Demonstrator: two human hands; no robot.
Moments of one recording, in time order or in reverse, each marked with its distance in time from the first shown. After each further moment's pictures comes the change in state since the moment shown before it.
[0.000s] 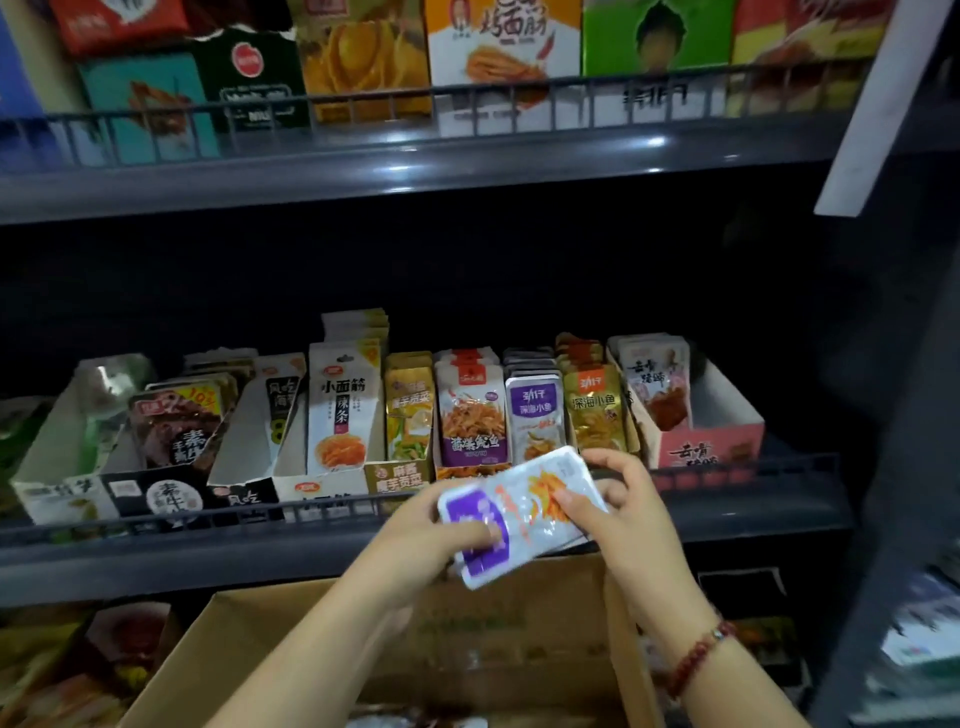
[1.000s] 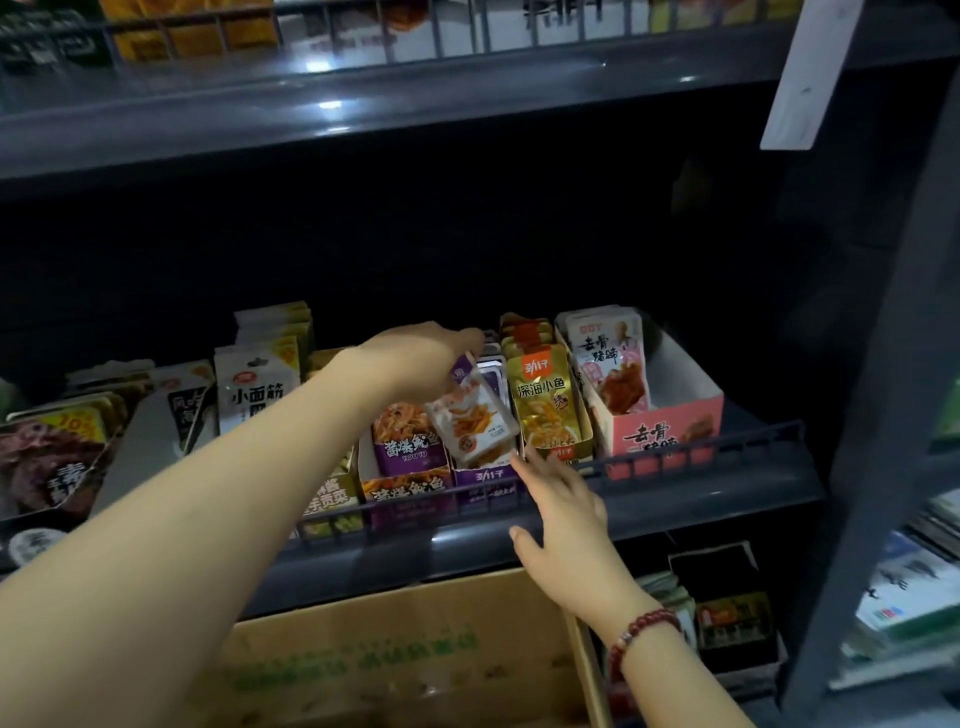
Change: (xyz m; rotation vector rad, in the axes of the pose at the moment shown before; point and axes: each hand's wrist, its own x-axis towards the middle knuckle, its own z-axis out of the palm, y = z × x) left_hand 0.130 0.118 0.038 1.651 0.018 0.636; right_hand 0.043 0.050 -0.021 -0.908 -0.229 -0.139
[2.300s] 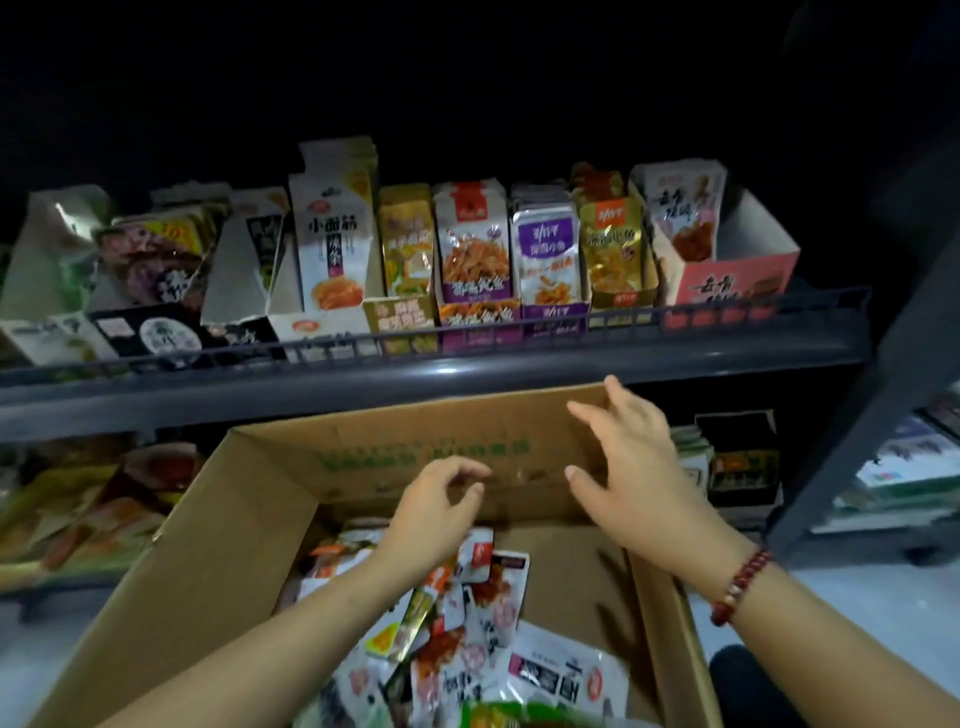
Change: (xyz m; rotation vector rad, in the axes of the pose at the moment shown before) left_hand -0.215 0.070 0.194 -1.061 0.046 -0.416; right_hand -0.105 -0.040 0.002 -0.083 -0.133 0.050
